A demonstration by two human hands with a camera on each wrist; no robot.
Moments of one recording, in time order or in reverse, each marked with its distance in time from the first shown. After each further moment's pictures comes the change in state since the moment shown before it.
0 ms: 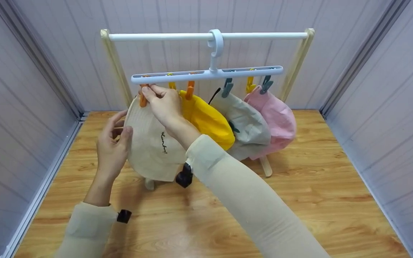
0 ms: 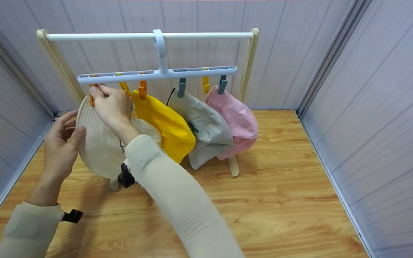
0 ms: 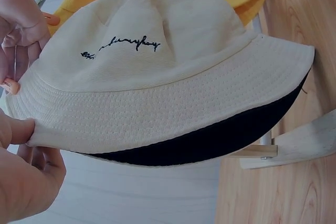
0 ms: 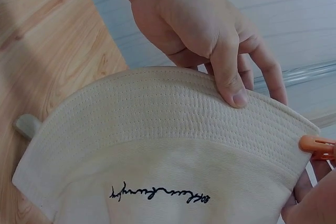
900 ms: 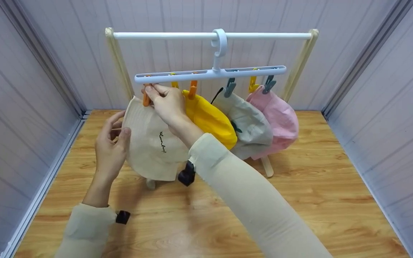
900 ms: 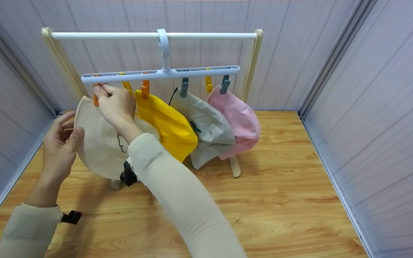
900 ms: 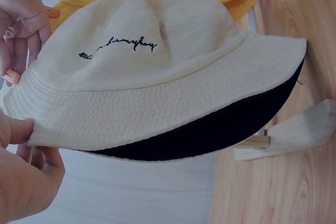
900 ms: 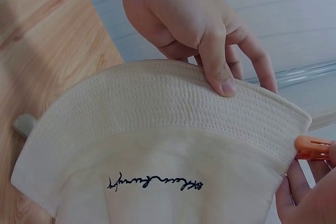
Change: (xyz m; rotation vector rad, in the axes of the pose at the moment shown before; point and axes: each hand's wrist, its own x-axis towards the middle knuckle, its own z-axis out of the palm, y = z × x) left_hand -0.006 -0.005 -0.008 -0.025 0.010 -0.013; right_hand -0.001 -0.001 0.000 0.070 -0.016 0.017
